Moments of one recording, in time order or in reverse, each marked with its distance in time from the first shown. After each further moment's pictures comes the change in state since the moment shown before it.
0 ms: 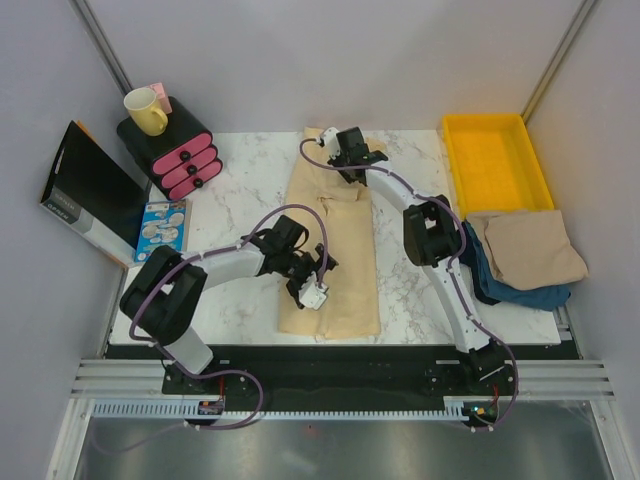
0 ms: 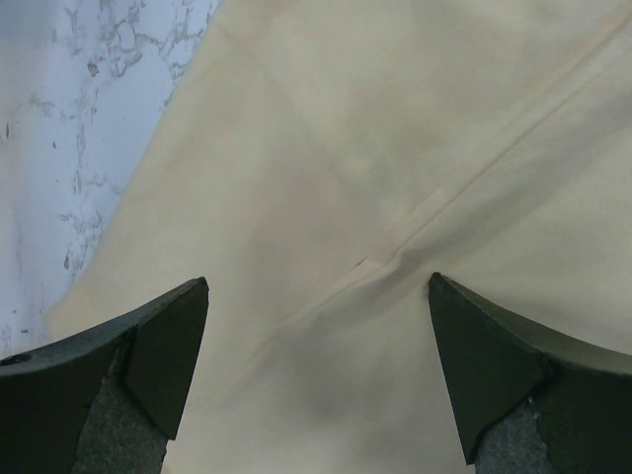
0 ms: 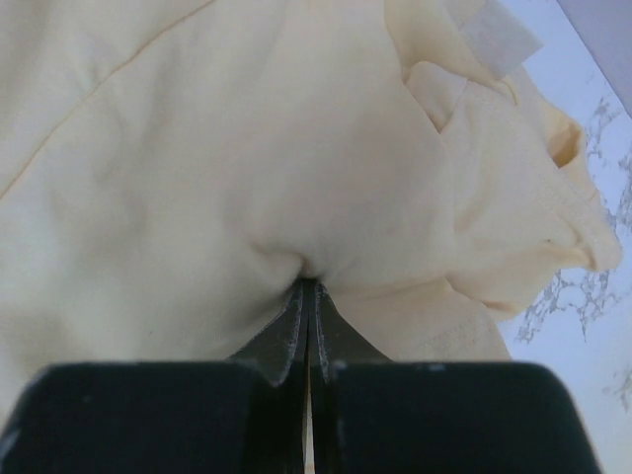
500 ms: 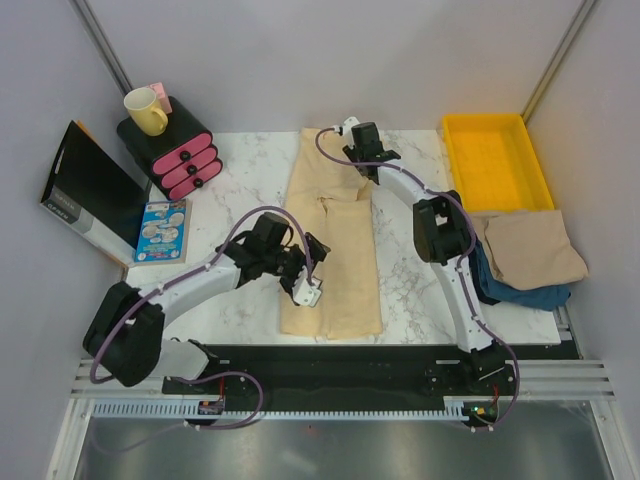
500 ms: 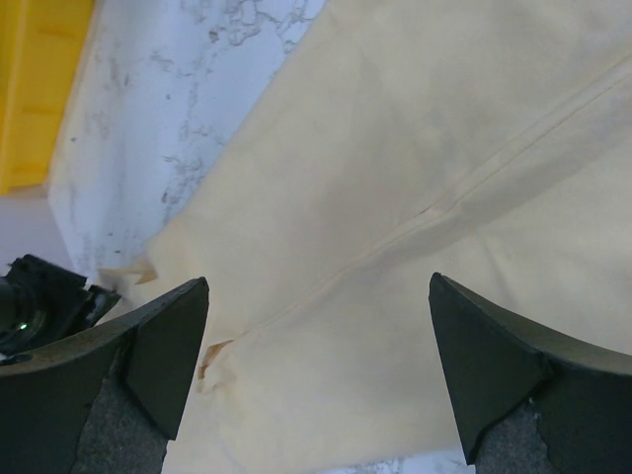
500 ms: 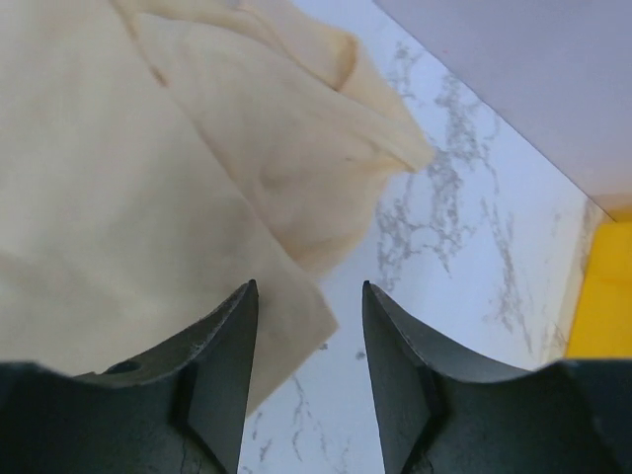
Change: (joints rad) left arm -0.016 -0.208 -0.036 0.031 -0.057 -0.163; right arm -0.037 -0.065 -0.129 0.164 0.169 0.003
